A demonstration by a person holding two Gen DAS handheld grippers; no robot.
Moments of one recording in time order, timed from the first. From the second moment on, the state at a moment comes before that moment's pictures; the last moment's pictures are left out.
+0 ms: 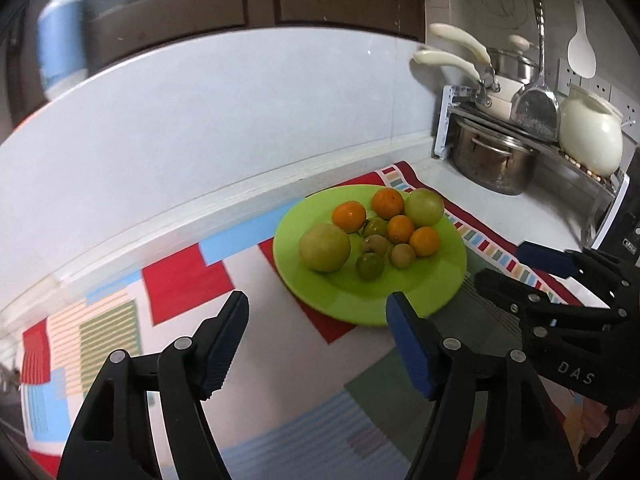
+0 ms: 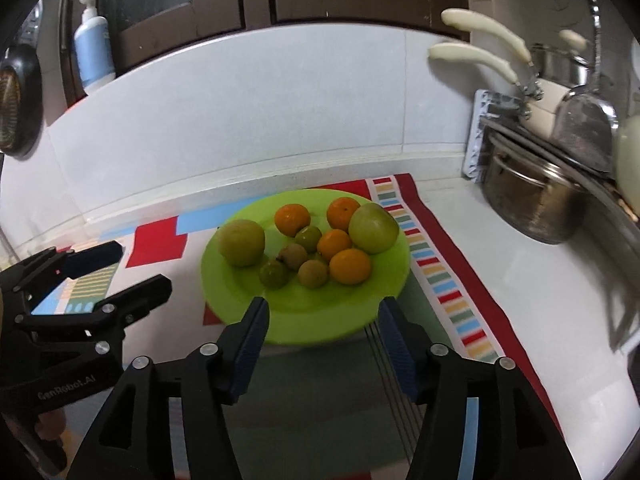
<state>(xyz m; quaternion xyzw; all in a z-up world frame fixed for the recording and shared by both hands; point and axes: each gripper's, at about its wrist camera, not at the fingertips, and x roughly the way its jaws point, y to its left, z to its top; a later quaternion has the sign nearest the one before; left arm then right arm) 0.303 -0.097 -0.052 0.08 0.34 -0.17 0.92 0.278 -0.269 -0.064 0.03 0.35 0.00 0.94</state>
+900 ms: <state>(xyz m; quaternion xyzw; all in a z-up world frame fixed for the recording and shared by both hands) 0.131 -0.048 0.007 0.05 0.28 -0.11 0.95 0.109 -0.241 0.003 0.02 0.28 0.00 0.96</state>
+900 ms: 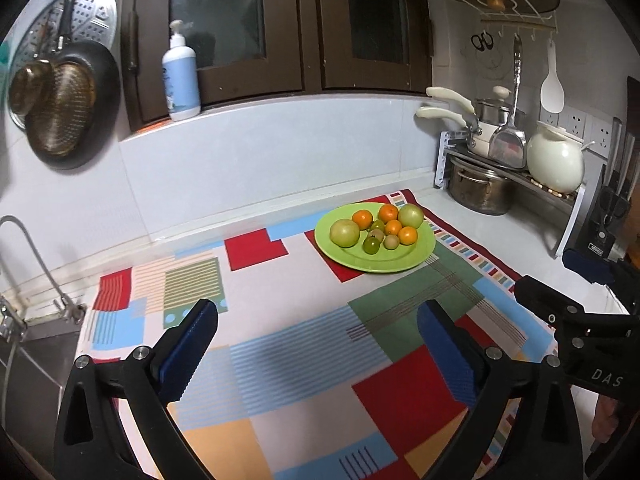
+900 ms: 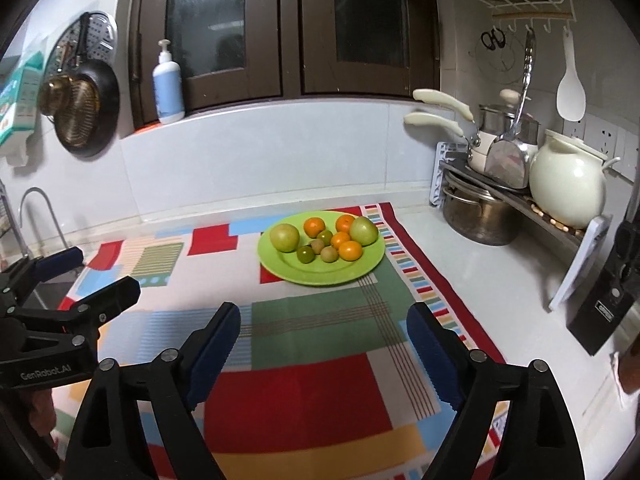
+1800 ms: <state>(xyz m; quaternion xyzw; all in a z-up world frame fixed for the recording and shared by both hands) 0.065 -0.025 0.025 0.06 0.24 -0.09 0.96 0.045 -0.219 0.017 0.01 0.27 0.01 0.96</state>
